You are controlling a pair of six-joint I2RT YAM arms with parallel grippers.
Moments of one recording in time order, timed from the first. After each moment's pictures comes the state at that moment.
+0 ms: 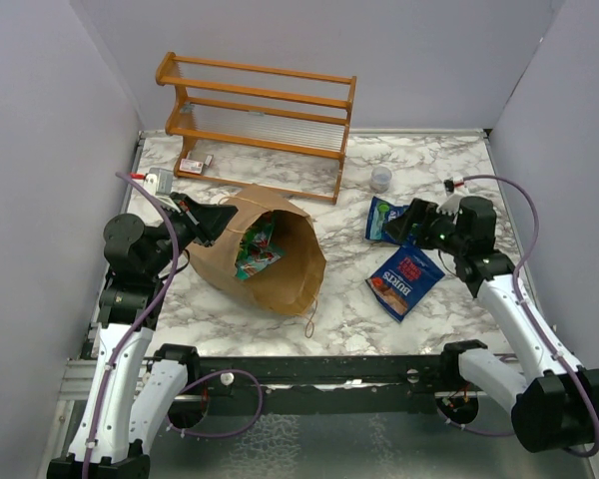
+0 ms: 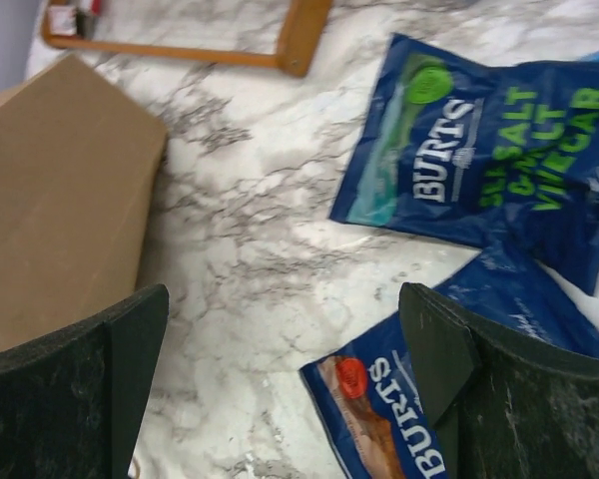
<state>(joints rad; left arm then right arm) -0.10 0.66 0.84 -0.17 0.55 -0.58 0.12 0.96 0.69 -0.19 -0.31 0.43</state>
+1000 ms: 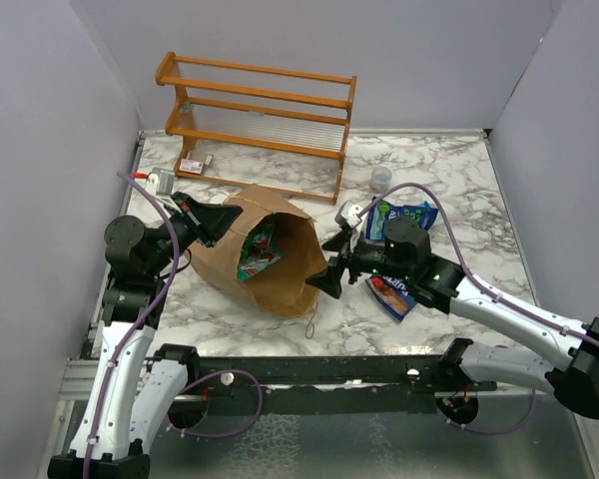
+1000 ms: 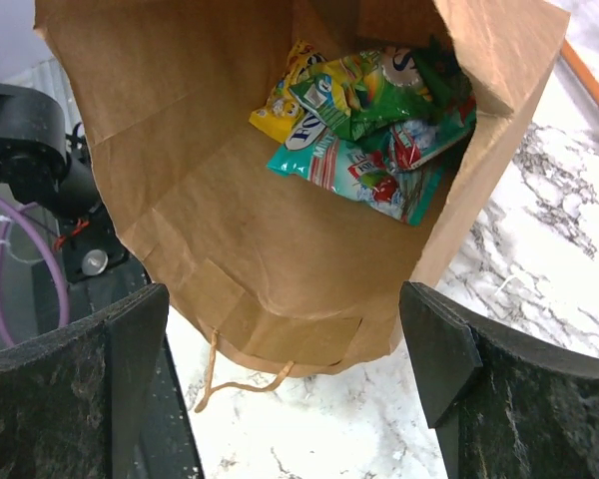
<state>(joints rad) -0.10 0.67 0.81 -0.07 0.62 -0.64 0.83 1.07 0.77 0.03 -0.36 0.08</state>
